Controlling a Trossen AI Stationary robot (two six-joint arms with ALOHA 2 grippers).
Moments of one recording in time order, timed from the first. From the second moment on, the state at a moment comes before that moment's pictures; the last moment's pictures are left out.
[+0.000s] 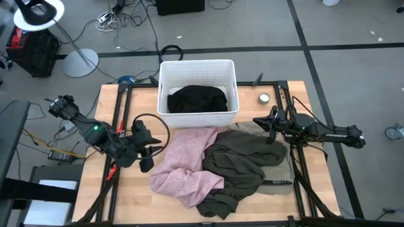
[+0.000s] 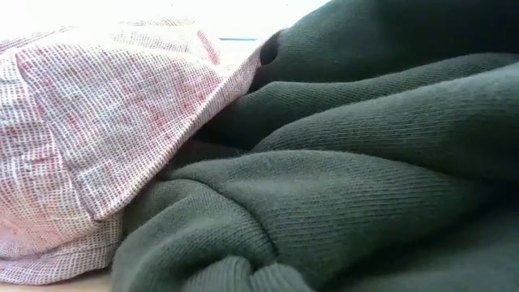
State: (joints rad) left arm -0.61 1.11 1.21 -0.96 -0.65 -0.77; right arm -0.08 0.00 0.06 -0.04 0.22 0.22
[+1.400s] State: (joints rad) left arm -0.61 1.03 1.21 -0.89 -0.49 -0.43; right arm 0.11 0.95 1.15 -1.04 0.00 0.46
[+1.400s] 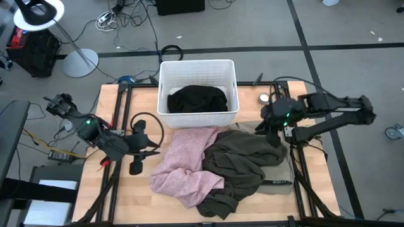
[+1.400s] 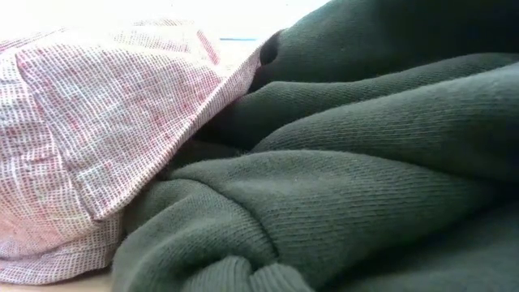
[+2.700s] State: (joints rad) left arm -0.61 0.68 0.67 -0.48 -0.23 -0.37; right arm 0.44 1.59 1.57 -1.25 0.18 0.78
